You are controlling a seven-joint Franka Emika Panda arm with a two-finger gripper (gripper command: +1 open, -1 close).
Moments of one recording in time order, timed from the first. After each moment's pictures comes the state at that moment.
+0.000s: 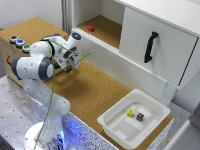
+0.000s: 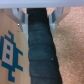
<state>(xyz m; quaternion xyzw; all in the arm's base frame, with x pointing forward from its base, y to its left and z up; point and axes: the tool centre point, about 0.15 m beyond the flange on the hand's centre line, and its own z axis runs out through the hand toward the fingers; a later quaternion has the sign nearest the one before) 0.350 0.215 0.295 -0.98 0.04 -0.02 0.18</state>
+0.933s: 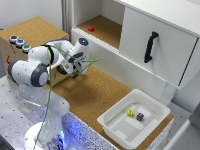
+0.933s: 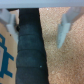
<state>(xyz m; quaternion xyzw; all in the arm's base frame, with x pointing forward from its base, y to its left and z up) 0.356 0.153 0.293 -0.99 0.04 -0.05 0.15</state>
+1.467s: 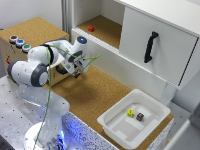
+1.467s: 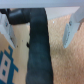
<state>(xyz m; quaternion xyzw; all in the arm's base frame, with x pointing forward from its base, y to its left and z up) 0.371 0.154 0.326 -0.99 0.01 -0.09 0.12</state>
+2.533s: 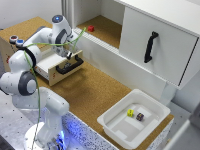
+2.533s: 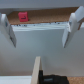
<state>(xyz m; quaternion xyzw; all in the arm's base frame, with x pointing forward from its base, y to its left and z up) 0.374 0.200 0.488 -0.96 -0.03 -0.27 0.03</state>
